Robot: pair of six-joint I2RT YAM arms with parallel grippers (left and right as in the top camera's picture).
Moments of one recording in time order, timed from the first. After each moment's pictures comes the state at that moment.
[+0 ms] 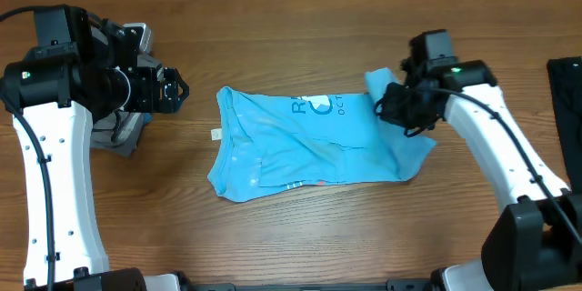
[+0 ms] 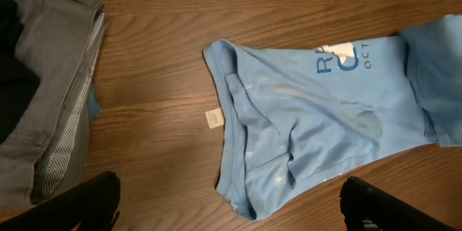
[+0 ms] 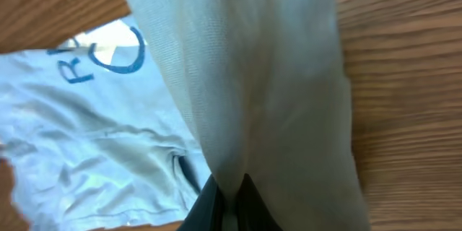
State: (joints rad) left arm 0.20 1.53 1.65 -1.28 0.38 0.19; right arm 0.18 1.67 1.32 -0.98 -0.17 0.42
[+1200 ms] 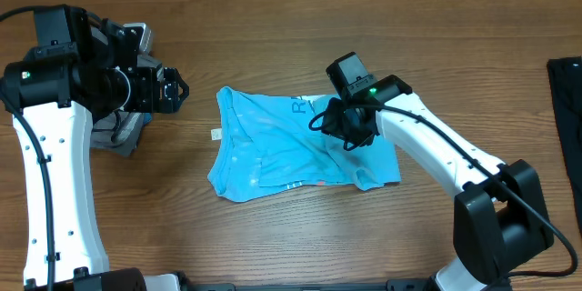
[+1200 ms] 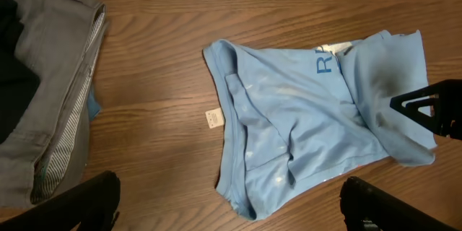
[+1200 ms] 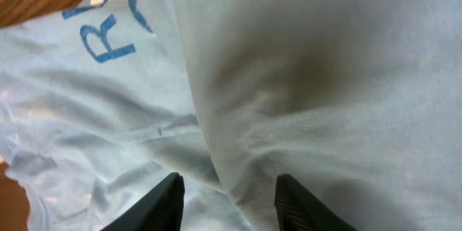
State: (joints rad) left arm 0.20 1.53 1.65 -1.28 0.38 0.19; right arm 0.48 1.79 1.30 -0.84 -0.08 0.79
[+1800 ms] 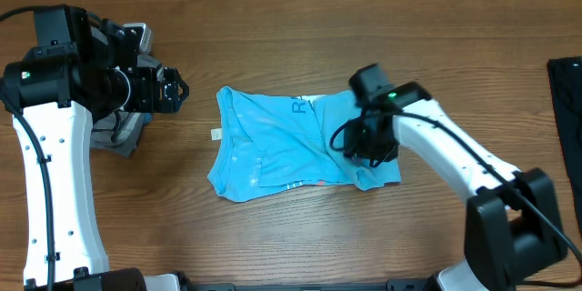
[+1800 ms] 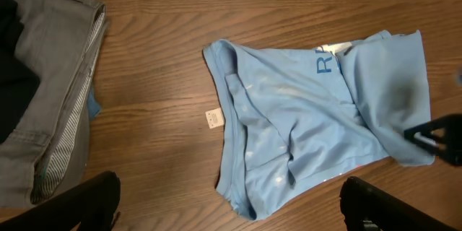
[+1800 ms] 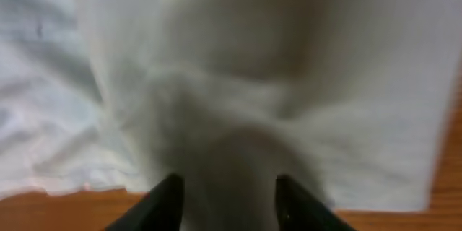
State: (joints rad) left arm 0.20 1.53 1.65 -1.28 0.38 0.19; right arm 0.43 1.74 1.19 -0.97 -0.14 0.48
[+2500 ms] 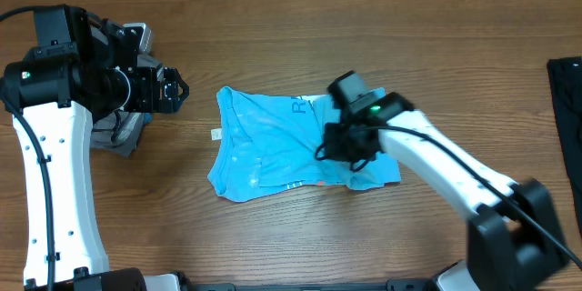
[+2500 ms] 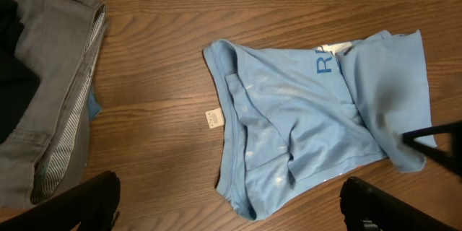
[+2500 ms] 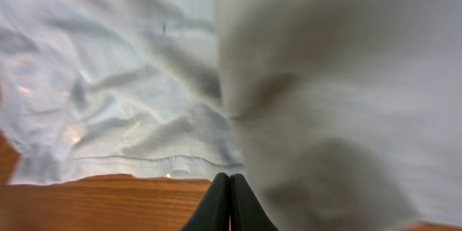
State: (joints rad) left arm 0.20 1.53 1.65 -1.28 0.38 0.19; right arm 0.50 1.67 1.19 -0.88 -0.20 0.57
